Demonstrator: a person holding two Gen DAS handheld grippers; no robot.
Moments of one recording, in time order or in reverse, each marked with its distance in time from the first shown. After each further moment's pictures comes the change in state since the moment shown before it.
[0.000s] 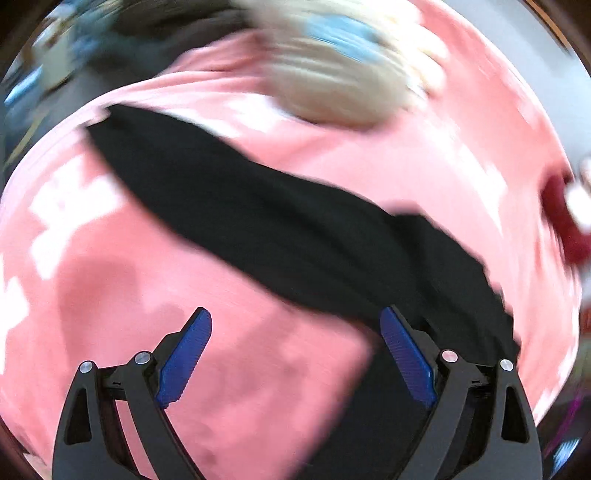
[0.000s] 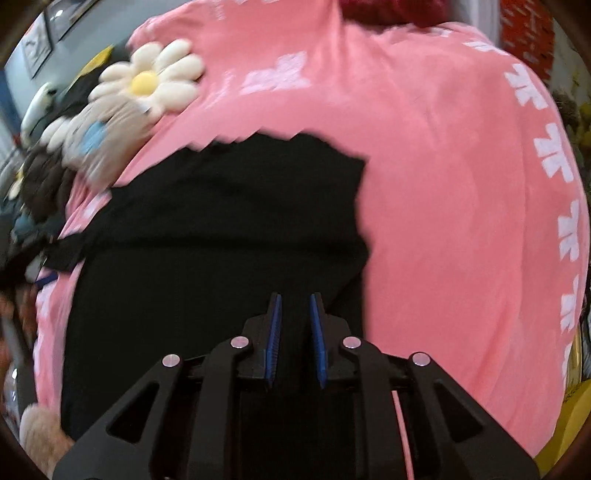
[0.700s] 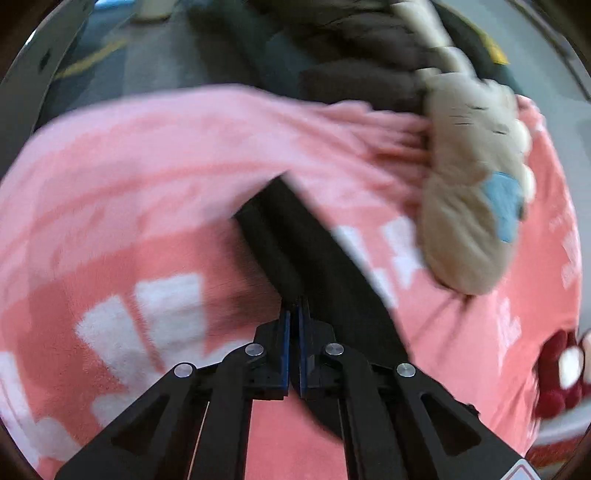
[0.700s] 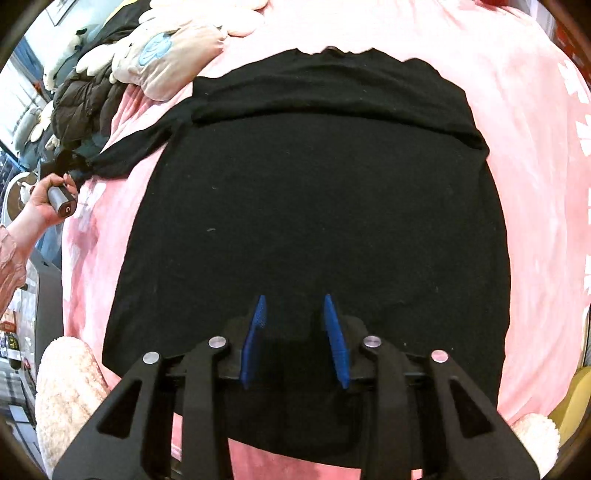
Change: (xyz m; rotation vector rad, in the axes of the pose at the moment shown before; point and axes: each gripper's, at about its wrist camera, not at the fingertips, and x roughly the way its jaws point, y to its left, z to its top) left arm 0.014 0.151 0.112 -0.332 -0.136 -0.030; right arm -0.046 0.111 -0.086 -0.076 0.181 0.070
